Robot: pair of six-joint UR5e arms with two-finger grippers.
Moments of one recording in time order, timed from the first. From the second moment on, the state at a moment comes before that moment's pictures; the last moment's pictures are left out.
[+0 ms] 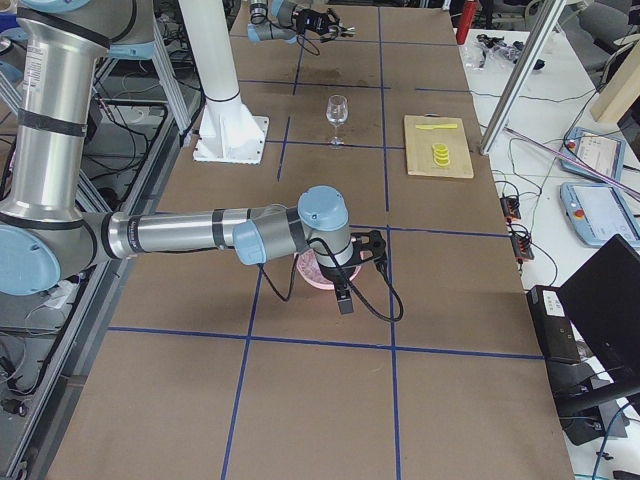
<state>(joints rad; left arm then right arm) -0.15 -1.38 -1.77 -3.52 -0.54 0.79 1.51 -1.79 1.90 -1.36 2.30 0.10</state>
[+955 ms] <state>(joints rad) -0.15 -1.33 -1.56 -3.68 -0.81 -0.09 1.52 -1.79 1.90 -1.36 2.30 0.09</state>
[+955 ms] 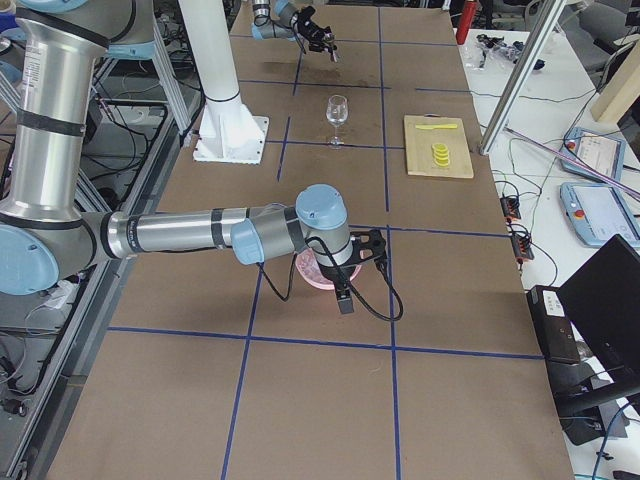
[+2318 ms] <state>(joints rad) -0.14 -1.45 -1.39 -3.61 -0.79 -0.63 1.52 -1.81 1.90 -1.32 2.30 0.10</state>
